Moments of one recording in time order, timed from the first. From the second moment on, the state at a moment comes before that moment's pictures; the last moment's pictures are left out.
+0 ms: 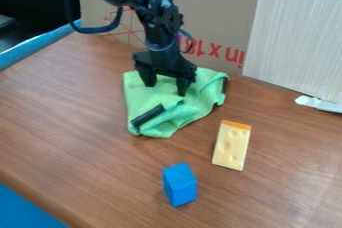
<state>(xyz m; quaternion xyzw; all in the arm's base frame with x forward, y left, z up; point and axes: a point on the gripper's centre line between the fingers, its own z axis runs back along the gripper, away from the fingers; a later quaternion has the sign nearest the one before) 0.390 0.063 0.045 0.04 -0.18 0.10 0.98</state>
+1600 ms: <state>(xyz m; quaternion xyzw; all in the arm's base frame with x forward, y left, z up) 0.287 0.050 0.044 0.06 -0.17 0.01 0.98</state>
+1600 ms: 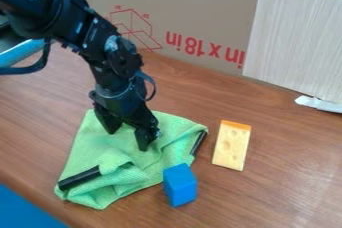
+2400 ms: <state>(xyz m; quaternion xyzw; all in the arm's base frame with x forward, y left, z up) 0.362 0.058 0.048 0.04 -0.17 0.09 0.98</state>
